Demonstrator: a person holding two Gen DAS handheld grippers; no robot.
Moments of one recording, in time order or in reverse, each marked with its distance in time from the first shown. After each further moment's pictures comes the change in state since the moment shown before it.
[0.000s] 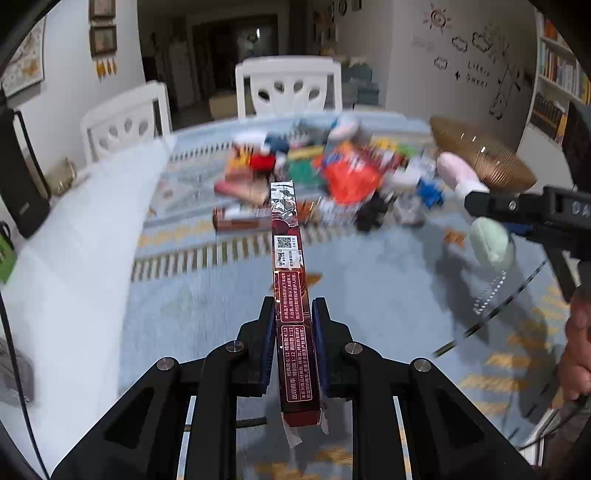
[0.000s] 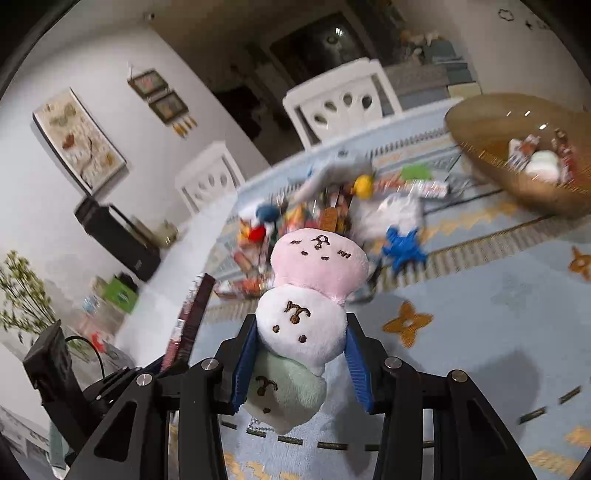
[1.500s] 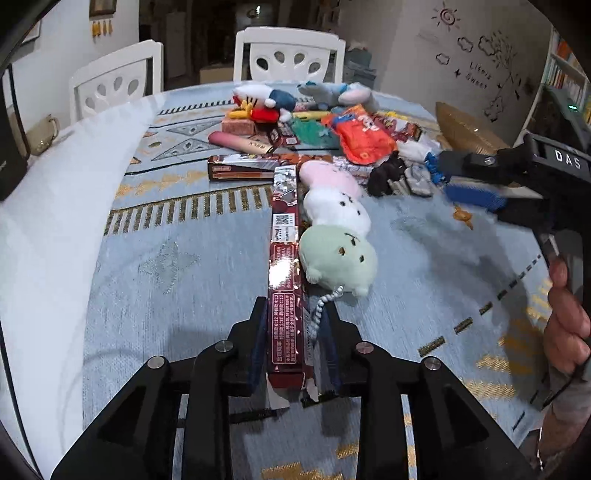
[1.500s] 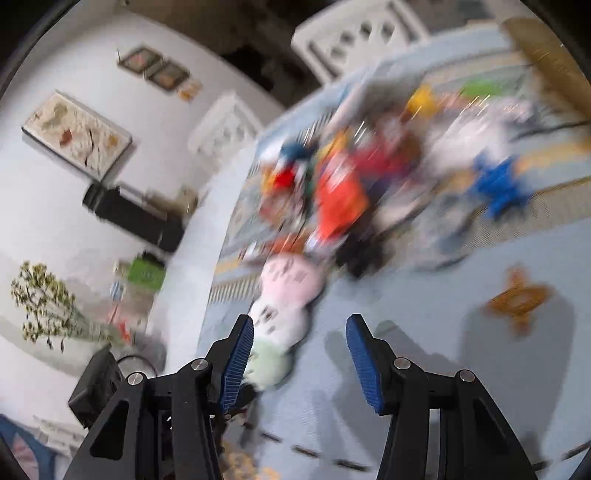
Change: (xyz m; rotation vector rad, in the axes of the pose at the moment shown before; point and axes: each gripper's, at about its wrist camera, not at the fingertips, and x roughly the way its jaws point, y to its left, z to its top) left arm 0.039 0.028 -0.027 -0.073 0.103 -0.114; right arm 0.107 0.014 -0.001 0.080 0.283 0.156
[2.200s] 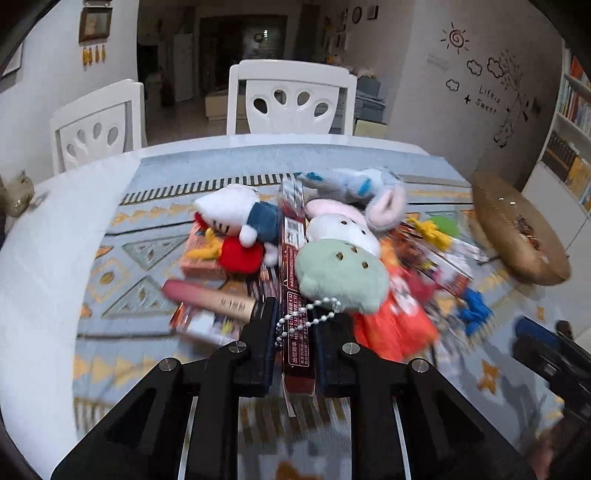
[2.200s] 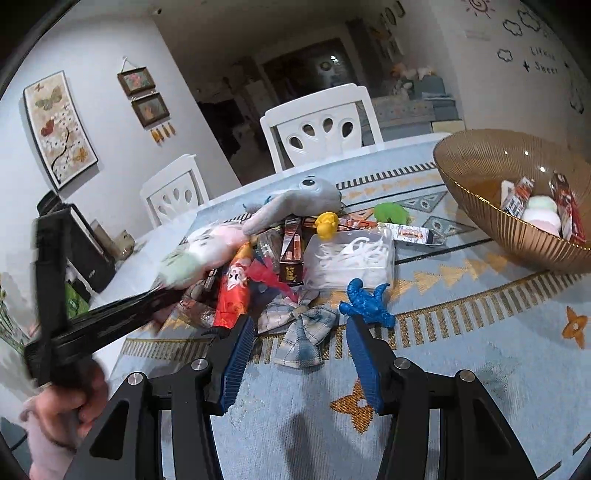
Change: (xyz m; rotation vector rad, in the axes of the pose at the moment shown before) left arm 0.057 -0.013 0.141 -0.018 -0.111 0.033; right arm -0.060 -0.023 0.009 -0.177 -0.362 -0.329
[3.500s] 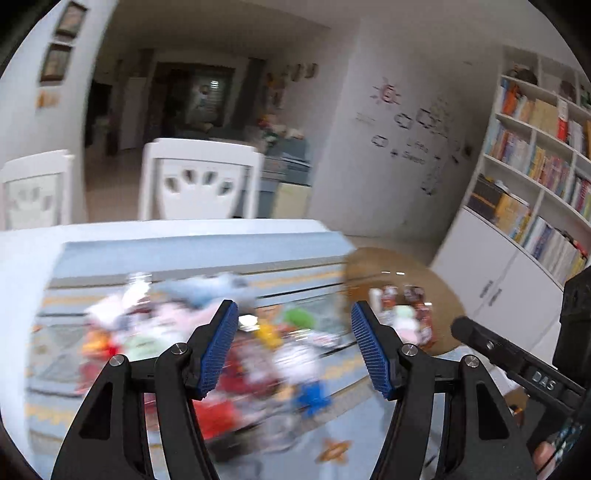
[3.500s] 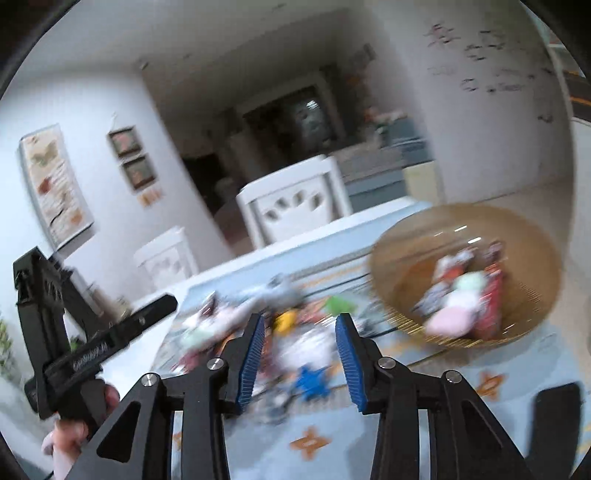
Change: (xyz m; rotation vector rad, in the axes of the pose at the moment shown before) left arm -0.069 -0.081 0.049 0.015 -0.247 -0.242; right arm -0.088 -0.020 0.048 0.055 -0.187 -0.037
